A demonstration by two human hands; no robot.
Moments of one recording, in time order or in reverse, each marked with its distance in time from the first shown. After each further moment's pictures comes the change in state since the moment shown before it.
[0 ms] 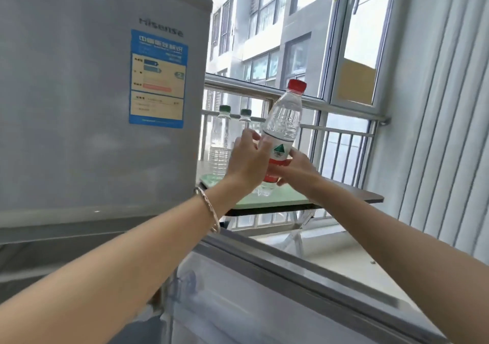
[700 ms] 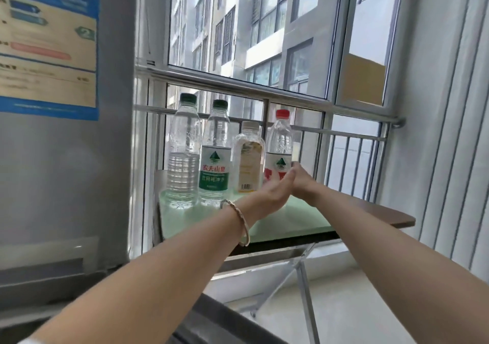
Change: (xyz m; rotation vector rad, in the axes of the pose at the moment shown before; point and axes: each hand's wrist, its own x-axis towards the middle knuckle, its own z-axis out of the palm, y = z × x) left_hand 0.090 -0.099 0.151 0.069 -0.476 -0.313; right_hand 0.177 0.191 -0.043 -0.097 0.008 0.282
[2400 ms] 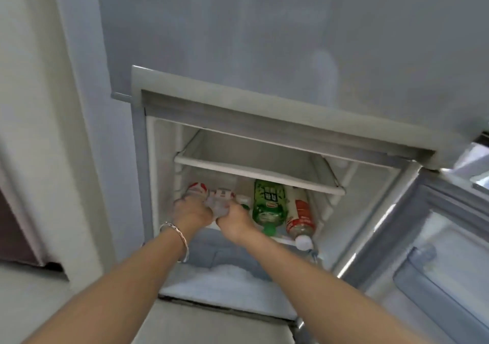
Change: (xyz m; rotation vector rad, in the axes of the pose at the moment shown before) left_hand -0.366 -0.458 -0.300 0.291 0.627 -1.103; right_hand -0.257 -0.092 0.605 -0.102 -0.679 0.020
